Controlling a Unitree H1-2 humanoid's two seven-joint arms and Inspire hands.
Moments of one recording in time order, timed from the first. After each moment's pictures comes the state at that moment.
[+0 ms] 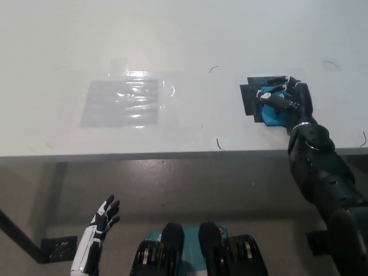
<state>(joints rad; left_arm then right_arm) 0.02 0.10 0.00 0.28 0.01 -0.38 -0.06 -1.02 -0.08 -0.19 1.39 0.14 -0.25 -0.13</state>
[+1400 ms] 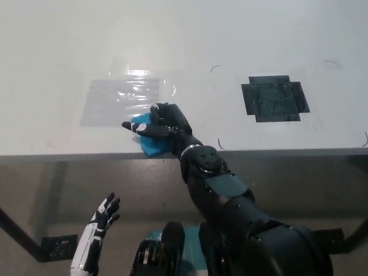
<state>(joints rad) 0.01 0.10 0.00 0.28 0.02 -0.39 -0.06 -1.05 0.25 -0.10 1.39 0.12 -0.26 -0.02</state>
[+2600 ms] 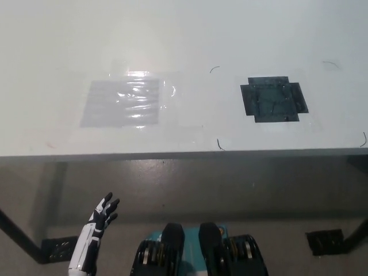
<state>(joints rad) 0.01 0.10 0.01 0.28 0.03 -0.40 -0.06 -0.82 -0.48 -0.40 1.36 0.26 -0.31 -0.06</state>
